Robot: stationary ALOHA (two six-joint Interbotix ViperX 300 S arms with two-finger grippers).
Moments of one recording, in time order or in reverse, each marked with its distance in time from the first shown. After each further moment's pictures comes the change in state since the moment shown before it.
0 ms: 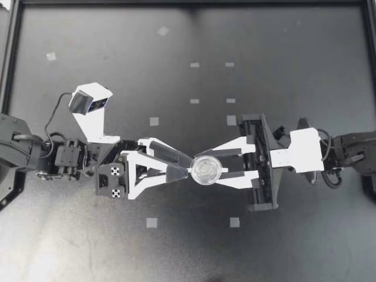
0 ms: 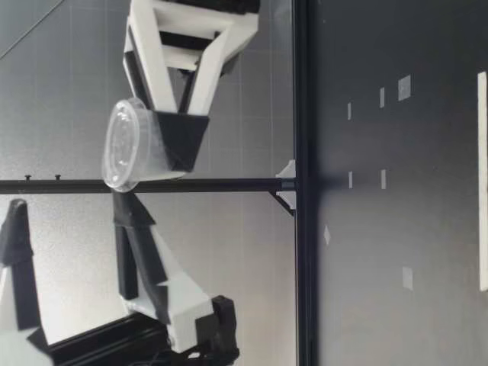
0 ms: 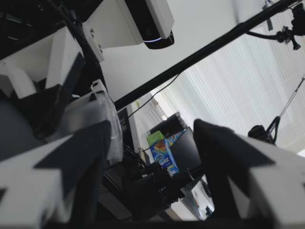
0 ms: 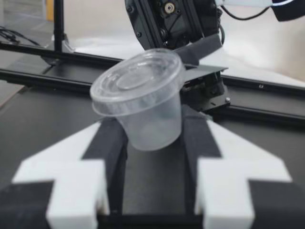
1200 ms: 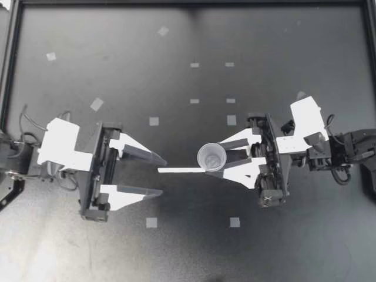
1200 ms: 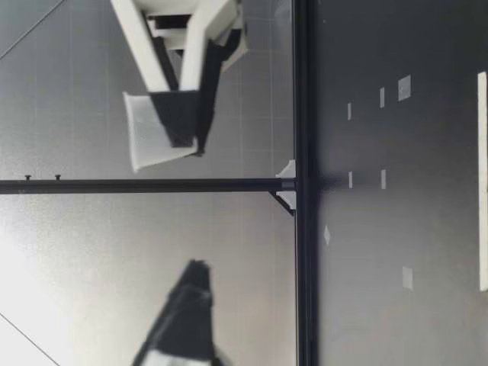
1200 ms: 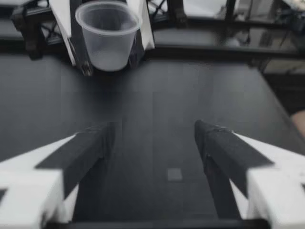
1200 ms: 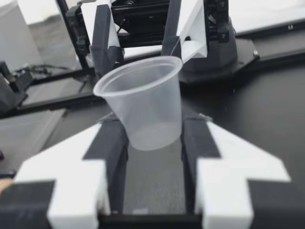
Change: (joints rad) left arm -0.020 -0.129 0.144 -0.025 0.304 0.963; right arm -0.015 -0.052 0.038 -0.003 0.046 0.368
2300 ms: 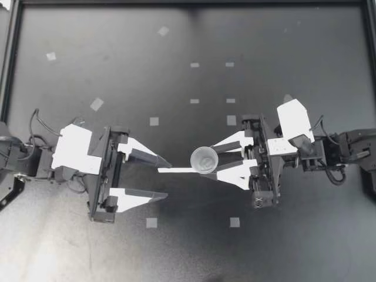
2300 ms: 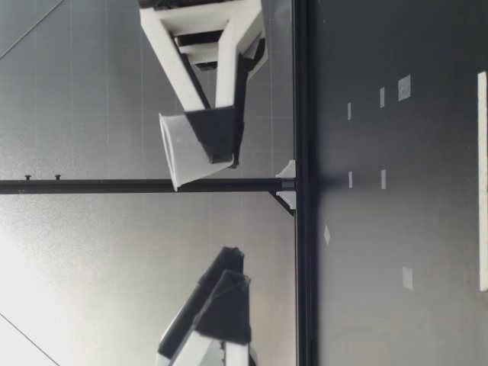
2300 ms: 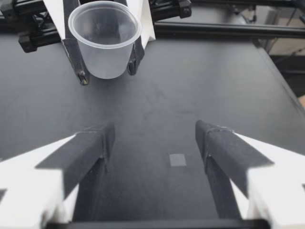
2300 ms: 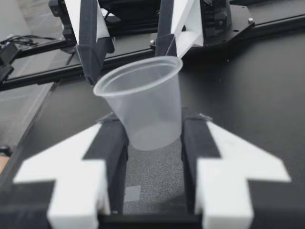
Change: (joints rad) left arm 0.000 0.048 -0.017 0.000 0.005 0.005; right arm 0.000 0.015 -0.029 0.000 0.095 0.000
